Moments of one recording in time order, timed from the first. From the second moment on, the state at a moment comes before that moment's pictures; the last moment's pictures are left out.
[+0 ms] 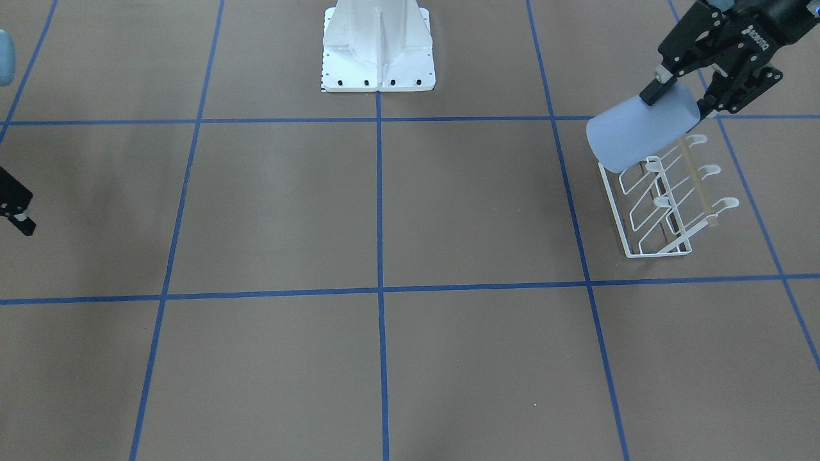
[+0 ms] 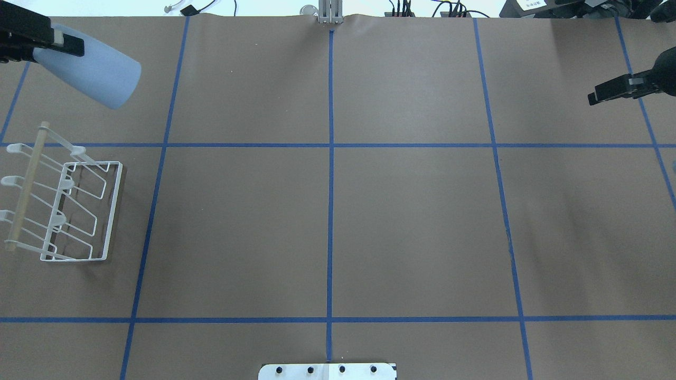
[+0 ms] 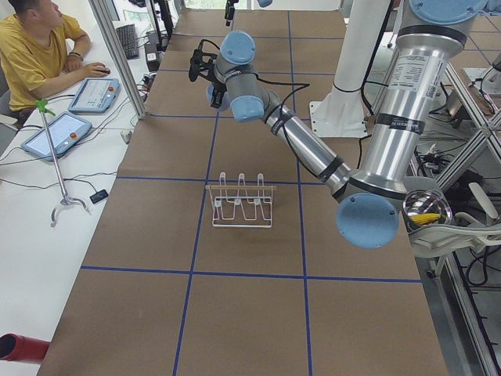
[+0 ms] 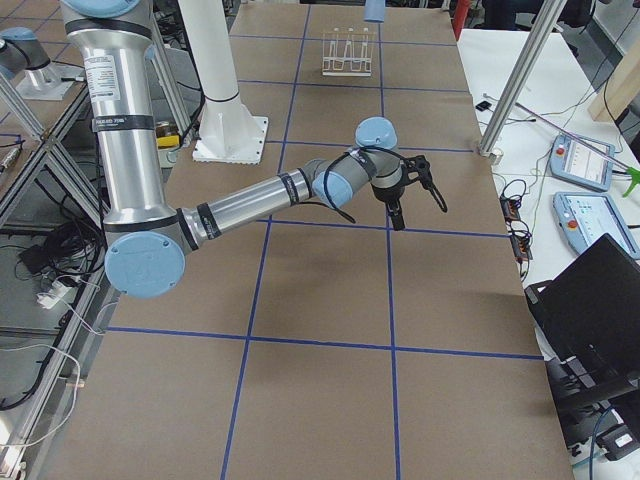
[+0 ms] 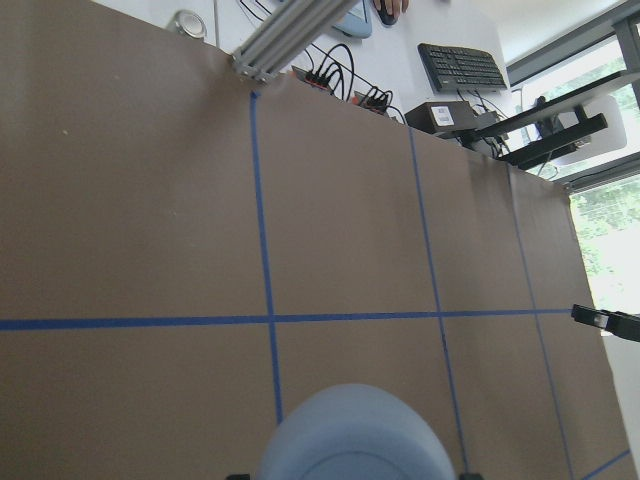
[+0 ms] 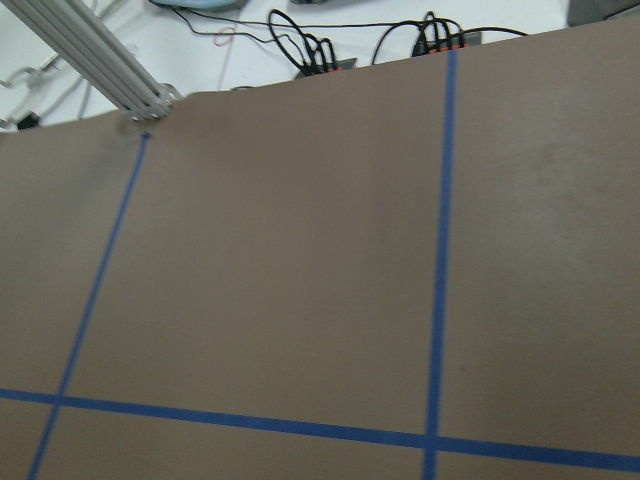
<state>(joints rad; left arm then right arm) -1.25 -1.79 -2.06 -2.08 -2.42 -1.01 1.25 -1.46 1.84 -1.35 2.19 0.41</state>
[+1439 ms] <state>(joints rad) -1.06 -1.63 -2.10 -1.75 -2.03 -0.60 1.46 -1.54 1.84 -1.76 2.31 -0.19</state>
